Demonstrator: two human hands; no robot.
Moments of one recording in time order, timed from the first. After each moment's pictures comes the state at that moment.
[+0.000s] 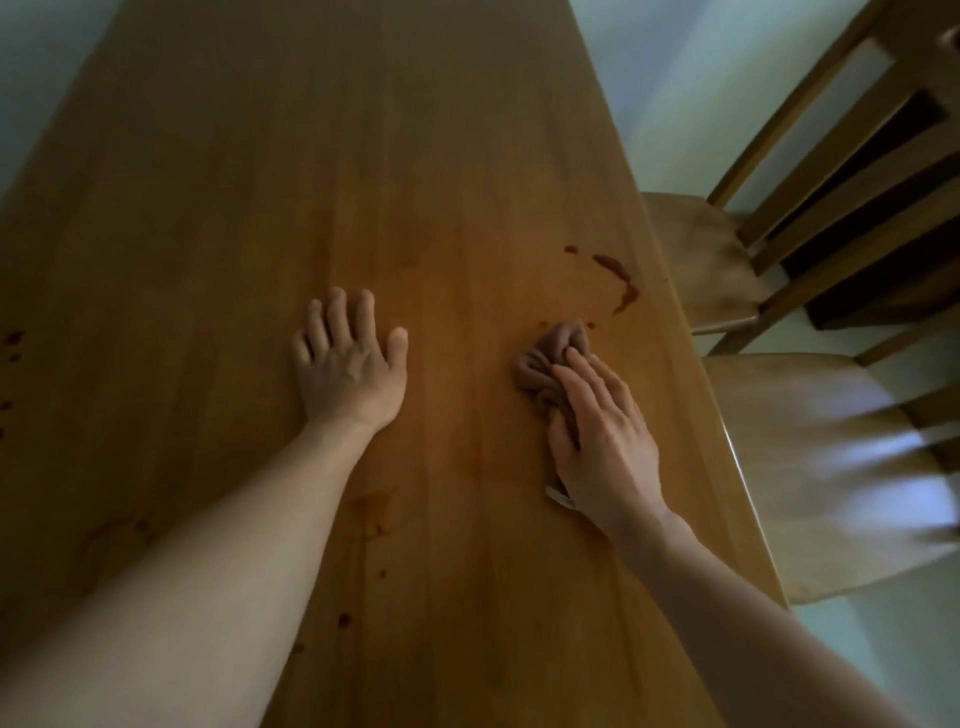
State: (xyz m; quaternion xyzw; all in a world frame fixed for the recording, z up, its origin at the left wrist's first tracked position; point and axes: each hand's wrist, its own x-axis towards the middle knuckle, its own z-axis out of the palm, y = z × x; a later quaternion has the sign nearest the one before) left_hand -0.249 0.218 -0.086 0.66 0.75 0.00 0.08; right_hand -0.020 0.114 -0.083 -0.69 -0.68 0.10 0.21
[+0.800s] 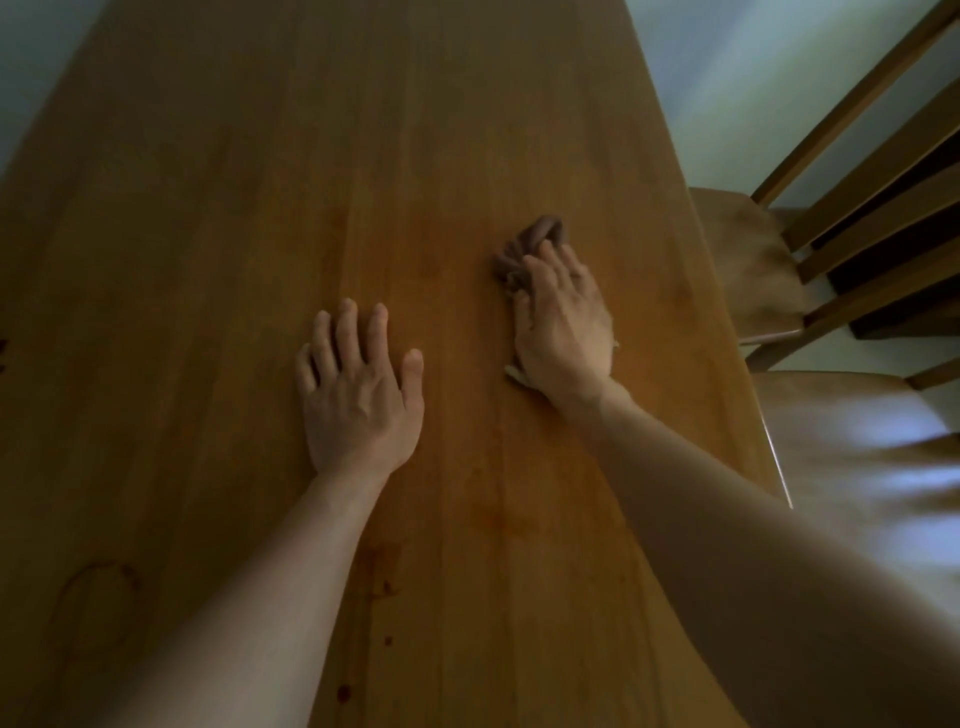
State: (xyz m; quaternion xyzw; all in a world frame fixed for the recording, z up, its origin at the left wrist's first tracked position) left_hand -0.249 0.218 -0.092 0.66 0.75 0.03 0.03; right_hand -0.061 0.271 -0.080 -0.69 -0.69 0.10 0.20
